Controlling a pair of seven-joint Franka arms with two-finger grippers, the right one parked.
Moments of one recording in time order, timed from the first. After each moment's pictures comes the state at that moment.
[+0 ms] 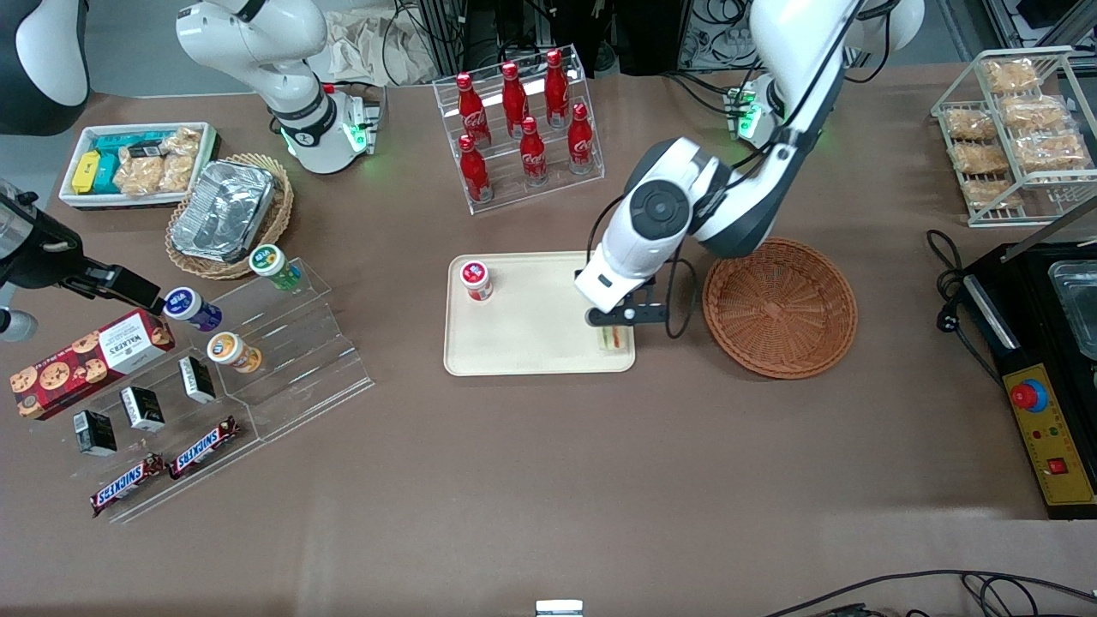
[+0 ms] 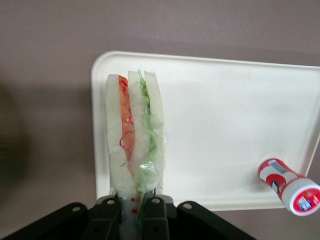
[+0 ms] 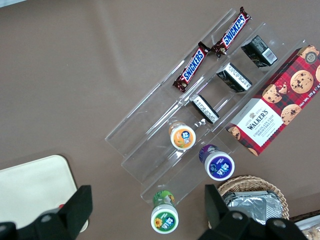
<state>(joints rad) -0.51 0.42 -0.21 -1.82 -0.14 2.20 -0.70</state>
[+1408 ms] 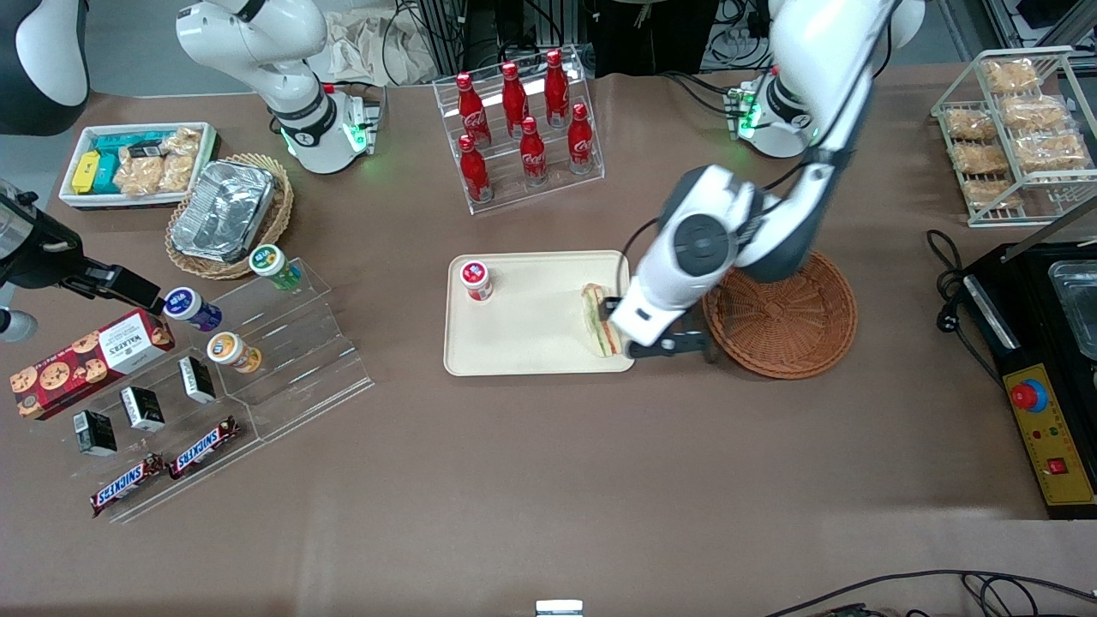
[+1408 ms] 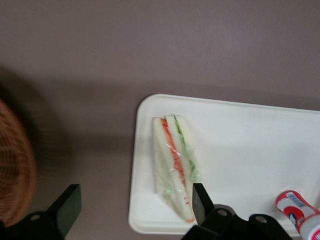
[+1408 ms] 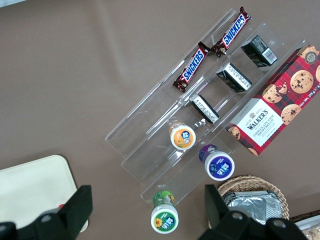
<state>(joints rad) -0.41 0.36 -0.16 -1.75 -0.11 2.08 -0.62</state>
